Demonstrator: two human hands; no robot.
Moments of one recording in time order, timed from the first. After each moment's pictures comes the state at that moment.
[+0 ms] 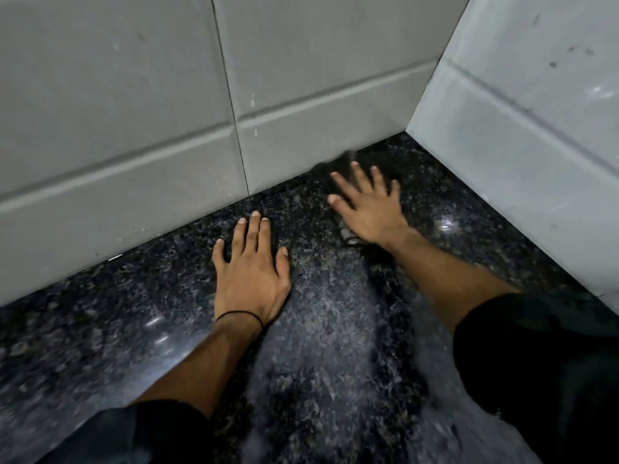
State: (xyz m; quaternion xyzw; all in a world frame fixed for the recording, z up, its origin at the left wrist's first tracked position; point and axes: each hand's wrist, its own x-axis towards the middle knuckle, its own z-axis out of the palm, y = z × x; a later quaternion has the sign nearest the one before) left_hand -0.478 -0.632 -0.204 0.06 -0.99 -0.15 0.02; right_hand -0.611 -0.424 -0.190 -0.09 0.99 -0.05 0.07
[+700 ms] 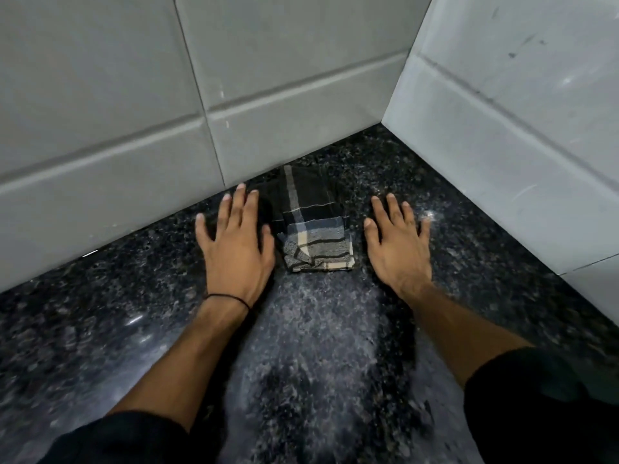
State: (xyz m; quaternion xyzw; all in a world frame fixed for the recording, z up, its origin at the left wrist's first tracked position) left_hand -0.490 -0.617 -0.186 0.05 -0.97 -0.20 0.10; right_hand -0.516 -0.366 -0.201 0.05 0.99 -0.09 -0.02
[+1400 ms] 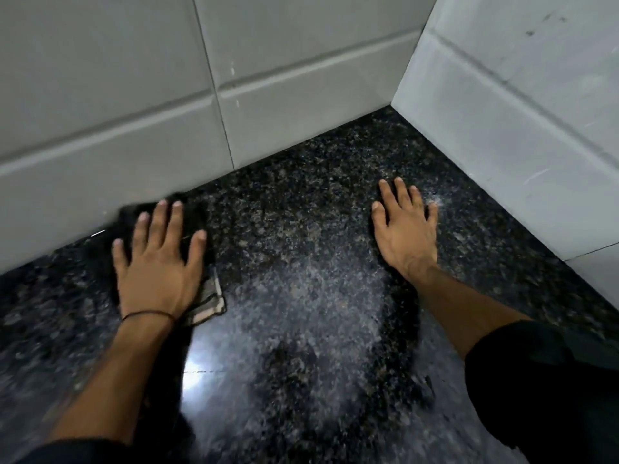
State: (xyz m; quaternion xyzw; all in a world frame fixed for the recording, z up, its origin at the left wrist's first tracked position) left_hand -0.438 -0.719 -0.207 0.14 -0.98 -0.16 0.04; right_hand -0.517 -0.368 -0.198 0.06 0.99 -0.09 -0.01
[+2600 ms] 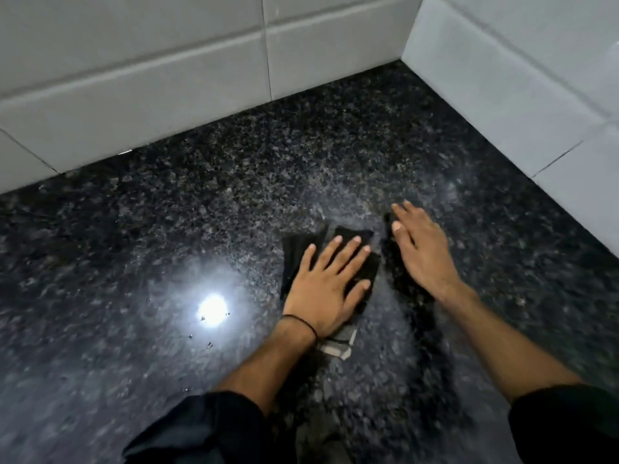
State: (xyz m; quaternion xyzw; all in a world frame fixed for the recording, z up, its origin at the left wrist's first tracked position) left_hand -0.201 -0.533 -0.196 -0.18 -0.97 -0.14 -0.04; right_hand -0.281 -0.329 -0.181 -0.04 0.96 -0.26 0.02
